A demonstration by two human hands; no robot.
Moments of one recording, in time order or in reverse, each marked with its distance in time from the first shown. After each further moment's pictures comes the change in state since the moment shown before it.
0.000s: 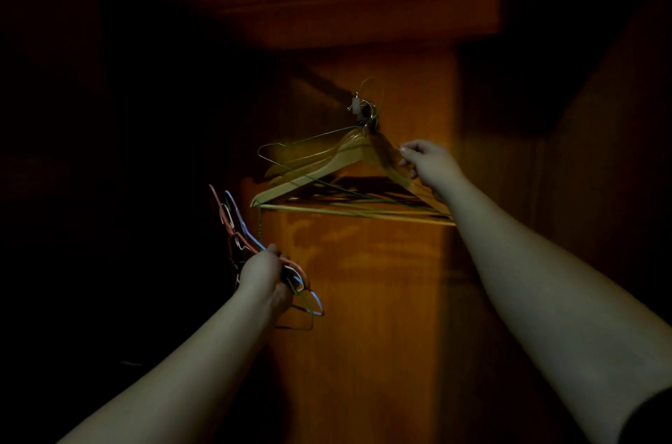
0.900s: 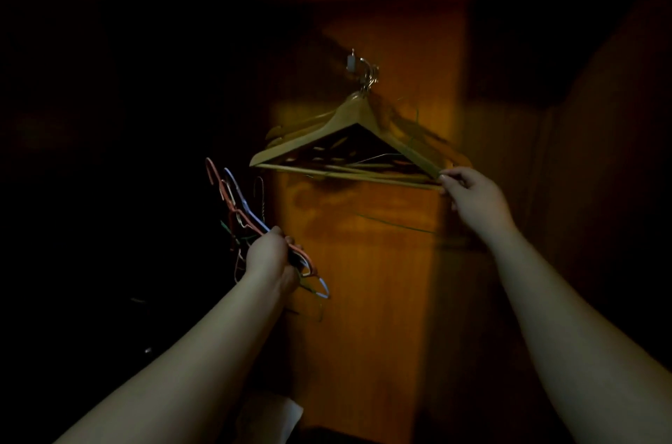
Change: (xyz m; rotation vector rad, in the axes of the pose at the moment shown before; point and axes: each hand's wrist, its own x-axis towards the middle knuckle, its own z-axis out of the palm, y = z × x) left_hand -0.038 -0.042 -0.007 -0.071 0.045 -0.011; right_hand -0.106 0.064 -0.054 -0.087 0.059 -0.014
